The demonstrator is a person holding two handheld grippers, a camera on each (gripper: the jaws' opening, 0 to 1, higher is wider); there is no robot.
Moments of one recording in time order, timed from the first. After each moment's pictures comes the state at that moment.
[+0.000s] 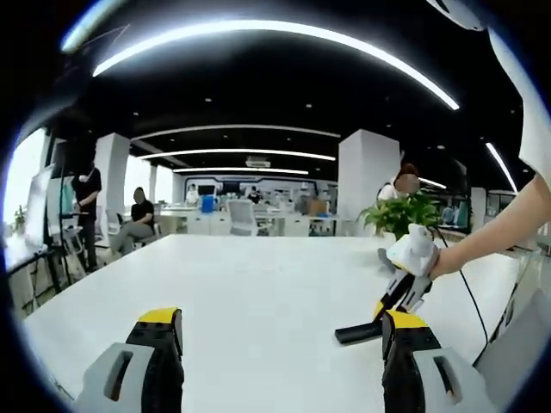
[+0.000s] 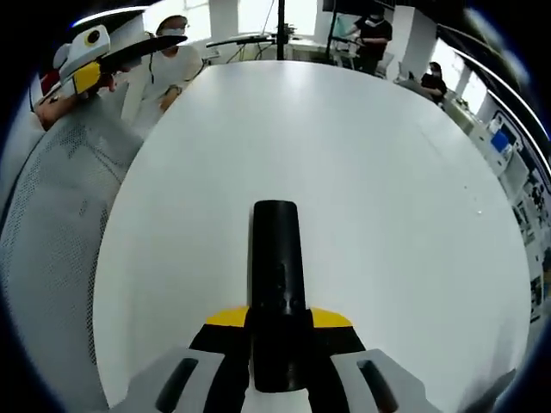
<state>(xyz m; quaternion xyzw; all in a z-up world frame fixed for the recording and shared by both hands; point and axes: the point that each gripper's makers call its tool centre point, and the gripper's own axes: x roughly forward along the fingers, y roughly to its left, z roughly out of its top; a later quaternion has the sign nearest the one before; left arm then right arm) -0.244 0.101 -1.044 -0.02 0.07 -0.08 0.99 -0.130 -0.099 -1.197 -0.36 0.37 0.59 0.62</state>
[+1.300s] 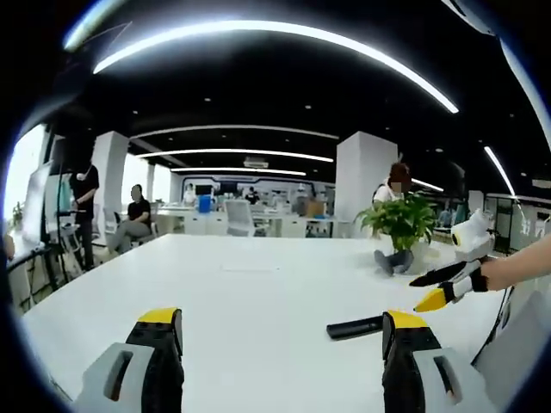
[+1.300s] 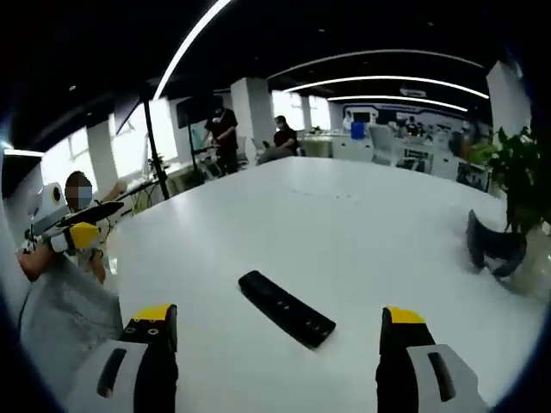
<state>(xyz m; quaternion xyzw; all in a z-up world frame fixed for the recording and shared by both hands) -0.245 0.097 -1.040 -0.02 0.07 -0.09 0.99 -0.173 -0.149 -1.096 -0.01 0.24 0.37 0.90</state>
